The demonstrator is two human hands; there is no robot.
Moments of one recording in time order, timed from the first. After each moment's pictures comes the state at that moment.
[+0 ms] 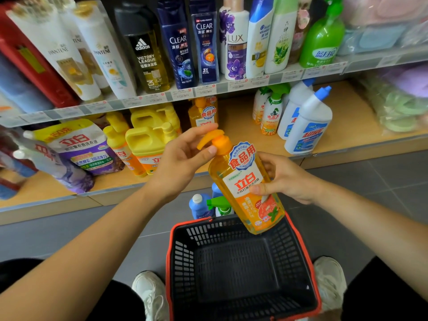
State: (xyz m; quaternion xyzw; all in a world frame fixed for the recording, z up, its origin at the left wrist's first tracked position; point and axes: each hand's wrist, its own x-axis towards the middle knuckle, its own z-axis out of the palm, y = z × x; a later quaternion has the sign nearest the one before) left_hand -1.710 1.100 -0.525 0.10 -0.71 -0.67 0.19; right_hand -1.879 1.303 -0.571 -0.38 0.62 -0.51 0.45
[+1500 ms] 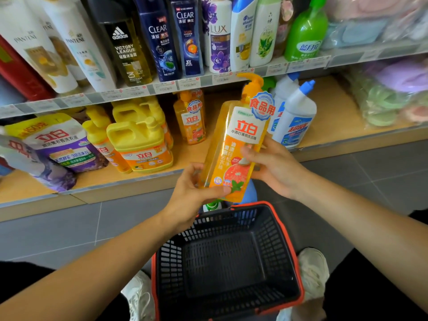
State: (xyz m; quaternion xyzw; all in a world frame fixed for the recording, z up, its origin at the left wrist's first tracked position) left_hand -1.709 1.155 -0.598 0.25 -0.58 -0.77 0.11; right_hand -1.870 1.299 -0.556 -0.19 0.57 -0.68 0.43
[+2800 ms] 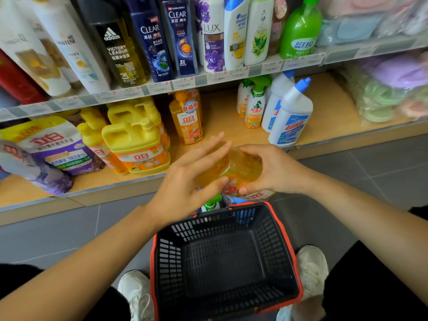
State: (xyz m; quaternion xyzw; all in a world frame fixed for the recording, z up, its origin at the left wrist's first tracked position) left_hand -1.709 1.147 -0.542 -0.03 -0.92 -0.33 0.22; right_hand -1.883 1.314 -0.545 -0.50 0.74 -0.37 0.25
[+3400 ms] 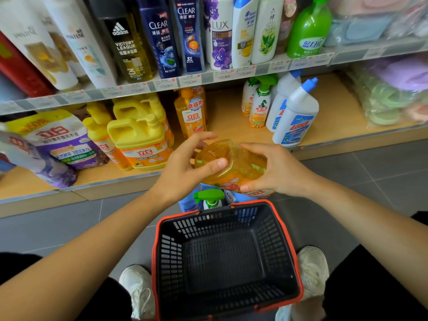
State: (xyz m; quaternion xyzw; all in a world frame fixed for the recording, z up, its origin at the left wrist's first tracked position) left_hand -1.714 1.134 -0.539 0.13 -0.84 -0.49 0.16; right_hand -1.877 1.313 -0.547 -0.47 0.75 -0.38 0.25
